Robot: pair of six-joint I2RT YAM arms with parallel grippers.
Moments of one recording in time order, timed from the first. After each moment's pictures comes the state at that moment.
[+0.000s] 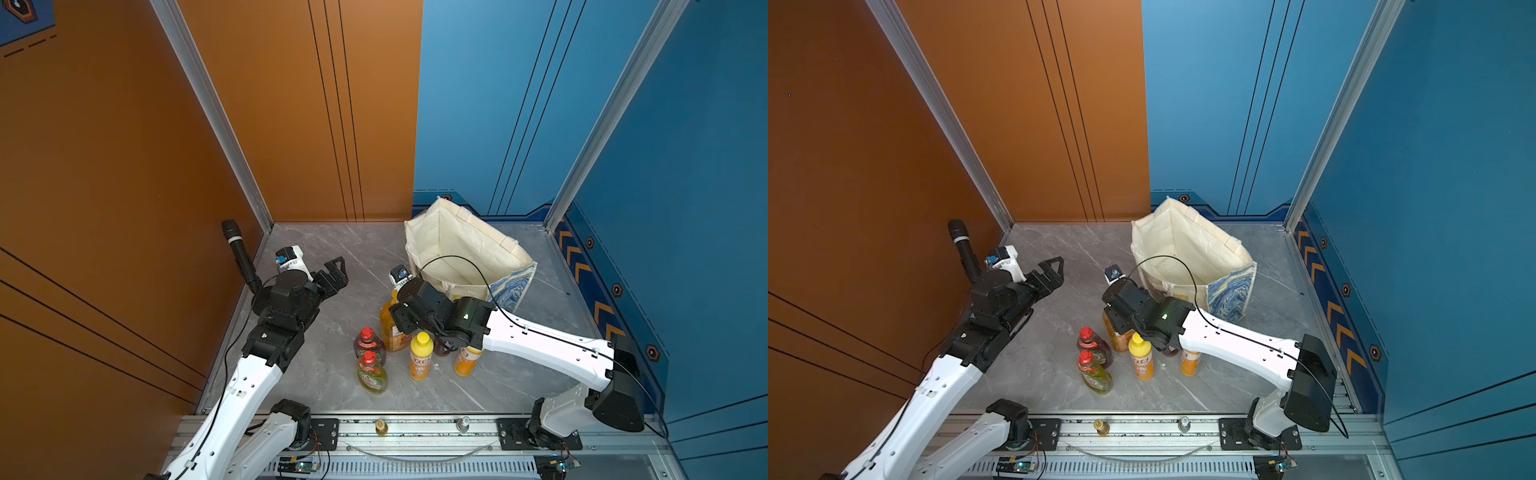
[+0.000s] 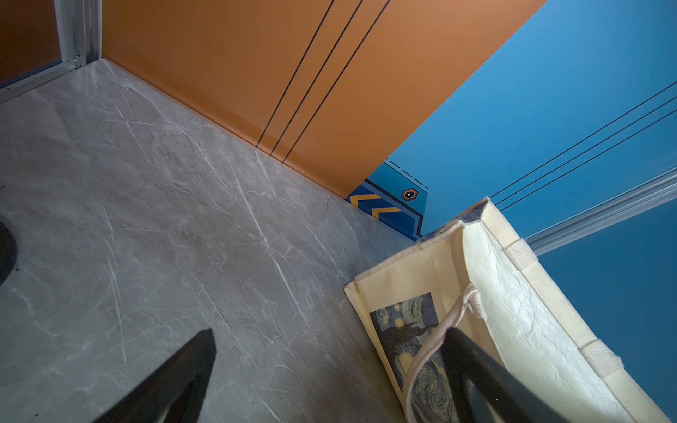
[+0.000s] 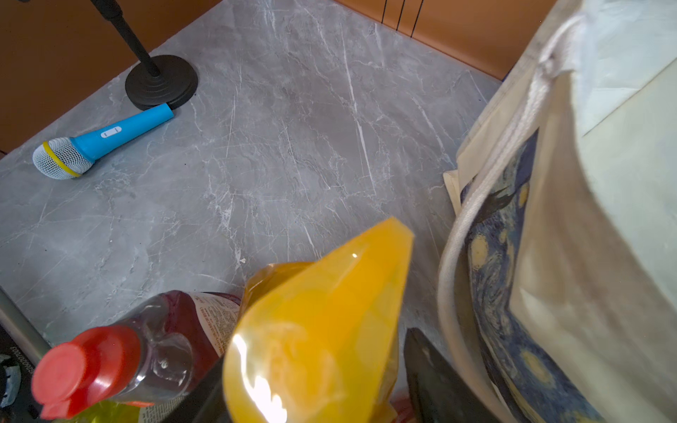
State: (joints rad) left arm -0.29 0.85 0.82 -0.26 -0.12 -0.71; right arm 1.08 1.53 1.35 -0.60 0.36 0.31
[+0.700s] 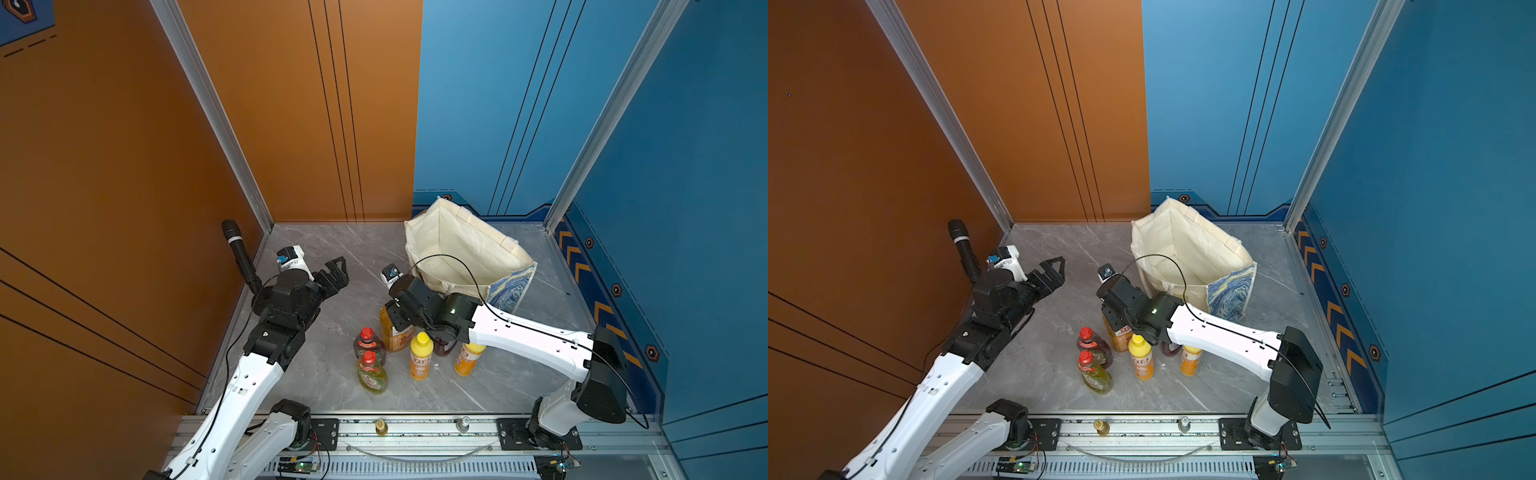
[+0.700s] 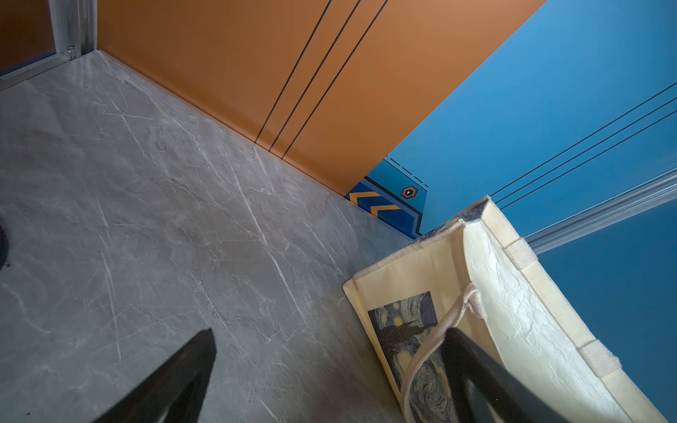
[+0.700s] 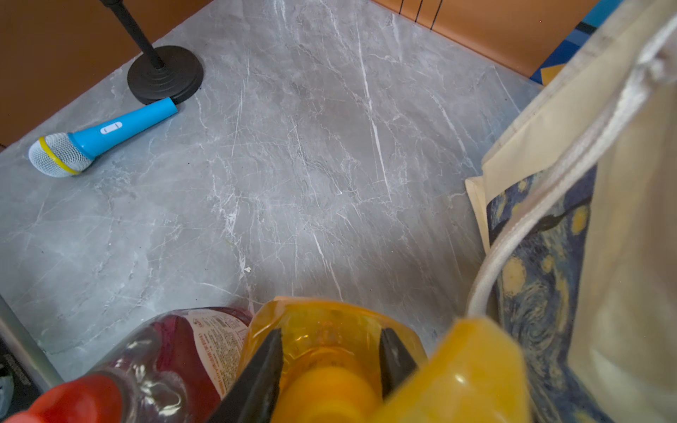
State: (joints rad) left arm -0.29 0.86 0.82 -0.26 -0.11 -0.72; right arm 1.05 1.60 1.38 -0.56 0.31 0.29
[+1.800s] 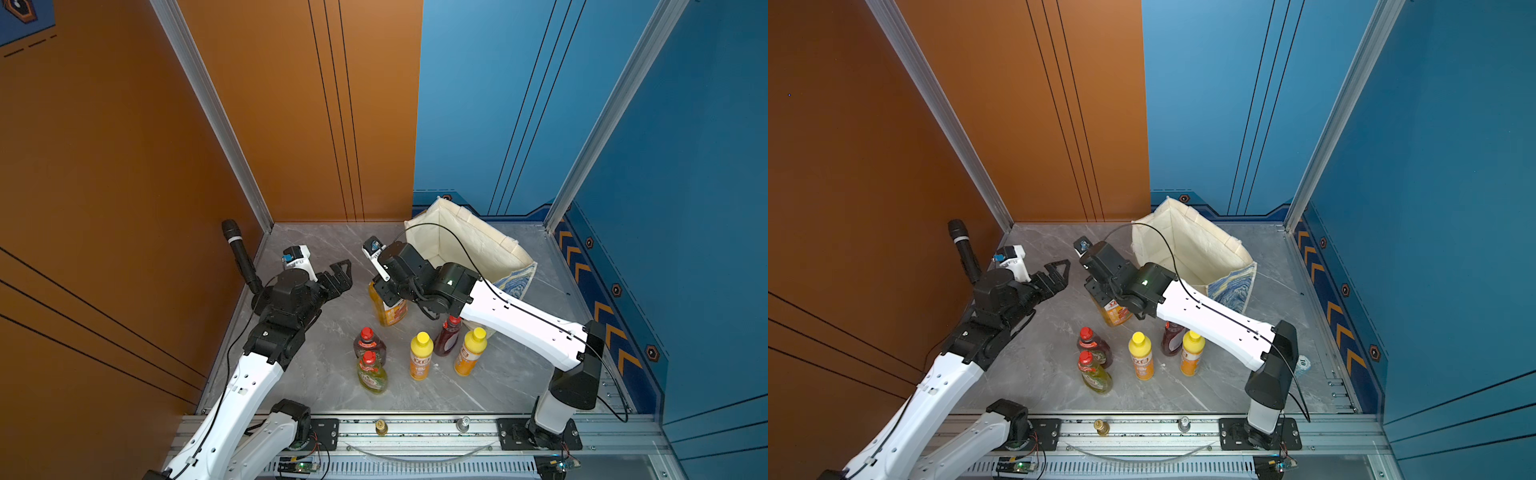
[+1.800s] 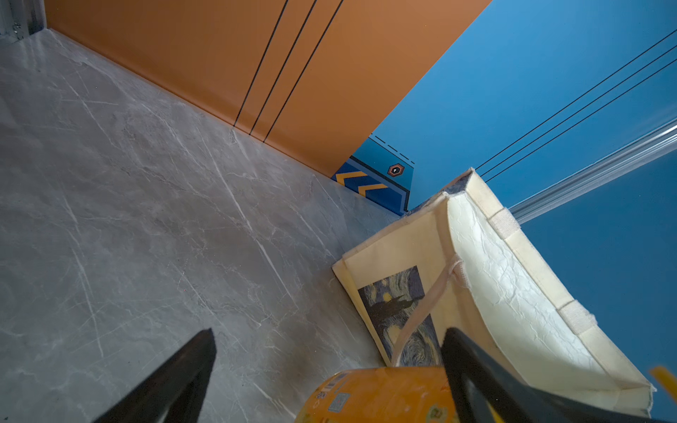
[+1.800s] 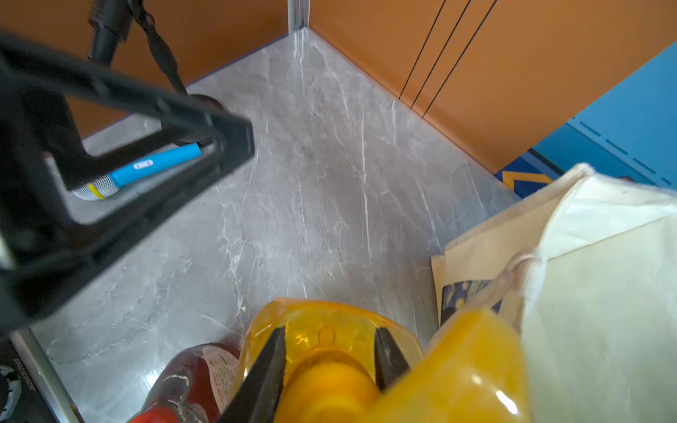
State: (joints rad) left arm -0.29 0.86 0.83 -0.28 -0.02 -0.69; right arm 1.03 1.74 1.87 -0.79 0.30 0.07
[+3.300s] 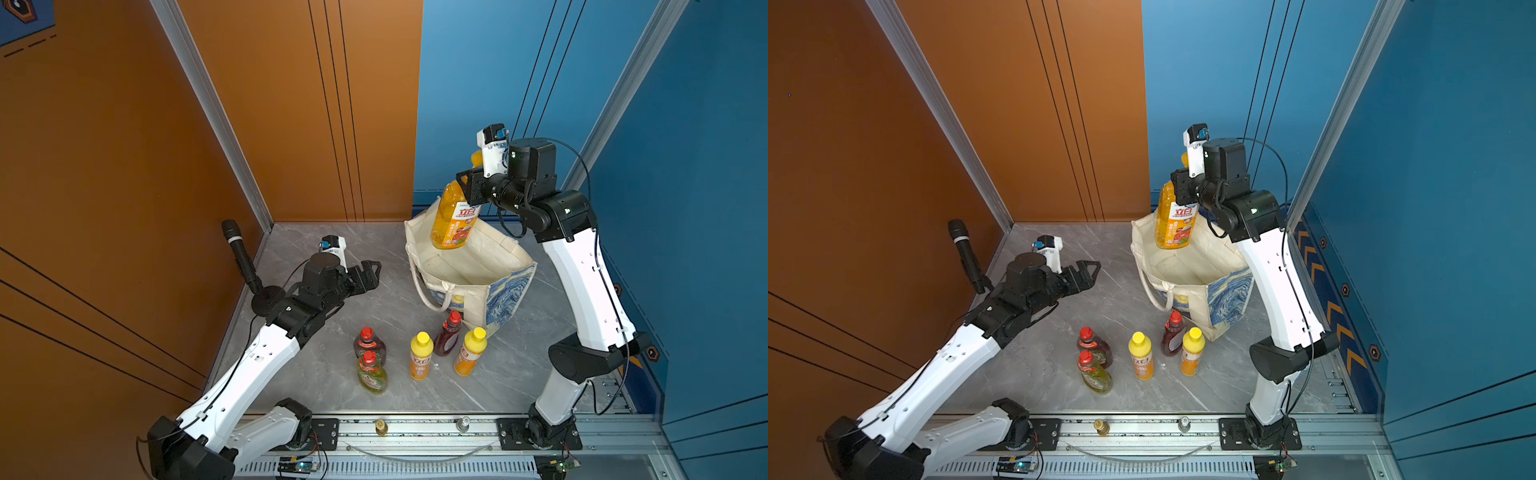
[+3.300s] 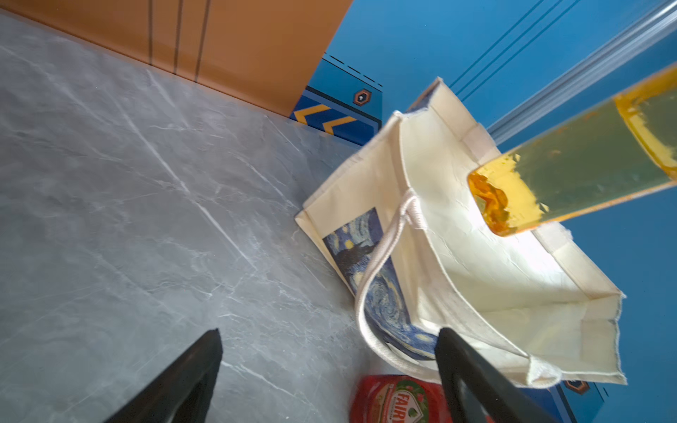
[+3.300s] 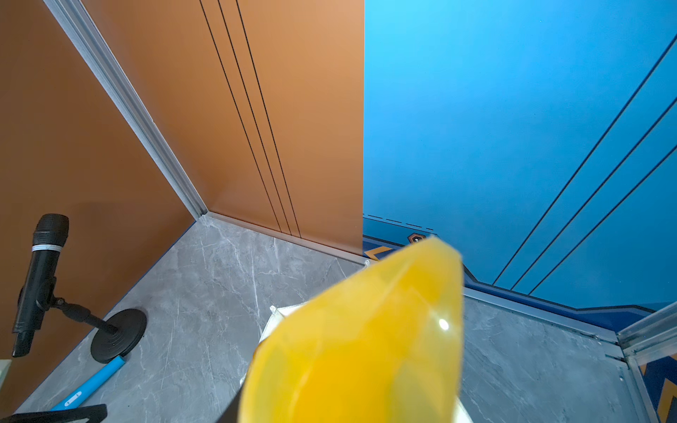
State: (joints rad) left arm -0.50 1.11 1.03 -0.35 0.02 -0.65; right arm 0.44 1.78 2.43 -0.95 0.03 0.11
